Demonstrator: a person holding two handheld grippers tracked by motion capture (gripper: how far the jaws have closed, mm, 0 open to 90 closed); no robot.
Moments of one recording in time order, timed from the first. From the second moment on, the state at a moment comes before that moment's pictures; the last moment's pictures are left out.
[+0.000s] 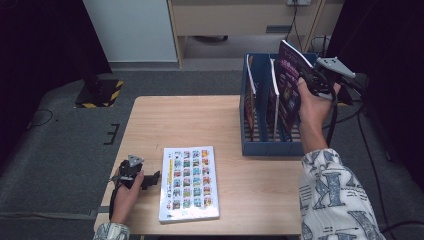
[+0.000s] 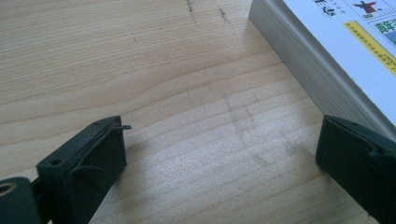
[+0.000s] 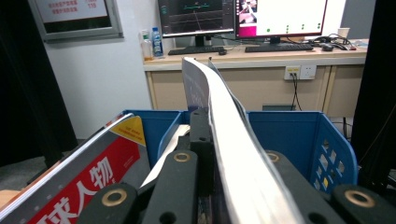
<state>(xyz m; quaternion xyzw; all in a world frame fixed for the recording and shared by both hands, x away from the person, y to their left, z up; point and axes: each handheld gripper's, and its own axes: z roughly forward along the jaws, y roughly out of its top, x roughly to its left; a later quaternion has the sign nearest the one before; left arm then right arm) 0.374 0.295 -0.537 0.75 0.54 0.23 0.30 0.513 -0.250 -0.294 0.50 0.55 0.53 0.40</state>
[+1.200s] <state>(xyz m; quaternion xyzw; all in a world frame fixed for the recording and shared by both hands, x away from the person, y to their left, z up) 0.375 0.295 -0.537 0.75 0.54 0.22 0.30 0.531 -0.242 -0.354 0.51 0.55 0.52 0.41</state>
